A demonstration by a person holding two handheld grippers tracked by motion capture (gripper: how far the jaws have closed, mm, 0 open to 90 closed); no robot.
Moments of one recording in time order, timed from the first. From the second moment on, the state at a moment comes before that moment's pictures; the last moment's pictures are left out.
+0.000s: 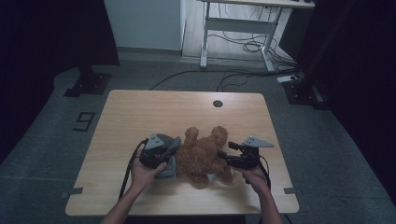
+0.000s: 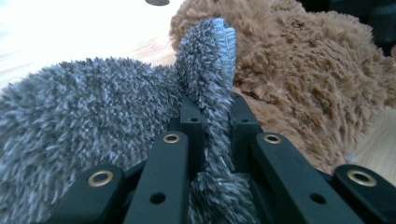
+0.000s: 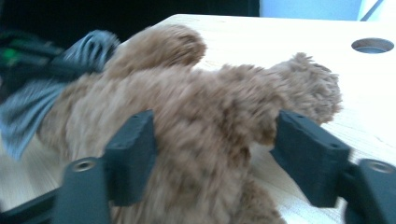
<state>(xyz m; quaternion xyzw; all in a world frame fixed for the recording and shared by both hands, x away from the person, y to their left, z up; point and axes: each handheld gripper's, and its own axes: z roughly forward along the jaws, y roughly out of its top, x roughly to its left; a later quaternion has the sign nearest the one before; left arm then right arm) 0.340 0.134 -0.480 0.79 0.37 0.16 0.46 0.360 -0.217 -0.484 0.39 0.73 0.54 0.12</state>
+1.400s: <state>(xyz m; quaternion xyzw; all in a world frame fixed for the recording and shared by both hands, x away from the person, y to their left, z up) 0.349 -0.026 -0.454 0.85 0.30 0.16 0.40 0.308 -0.188 -0.521 0.39 0.74 0.53 0.14</state>
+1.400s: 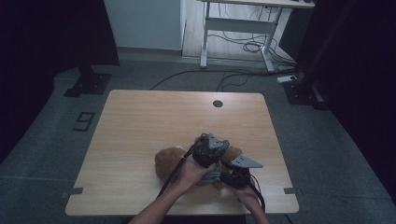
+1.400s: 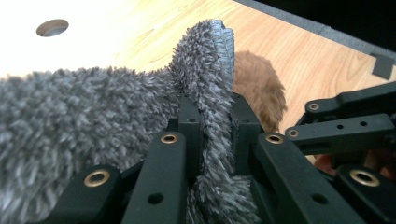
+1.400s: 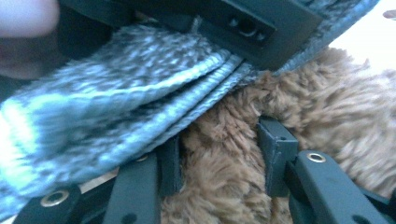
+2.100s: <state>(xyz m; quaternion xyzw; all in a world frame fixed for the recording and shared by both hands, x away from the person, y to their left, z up) 0.333 0.091 -0.443 0.81 0.35 0.16 0.44 0.310 -0.192 -0.523 0.39 0.73 0.54 0.12</state>
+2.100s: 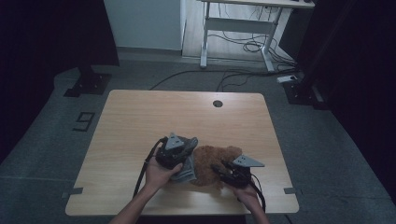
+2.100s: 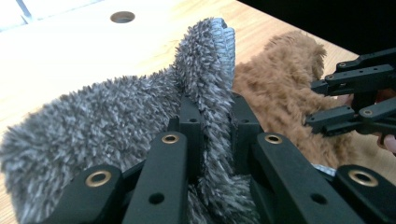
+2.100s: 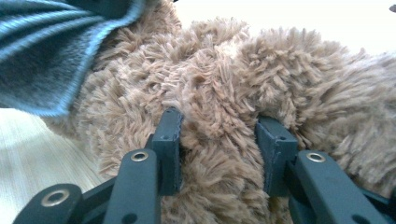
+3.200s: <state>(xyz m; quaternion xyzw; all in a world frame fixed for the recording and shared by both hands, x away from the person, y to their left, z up) 0.342 0.094 -0.456 0.82 0.36 0.15 0.42 0.310 -0.191 -0.522 0.39 0.74 0.54 0.13</state>
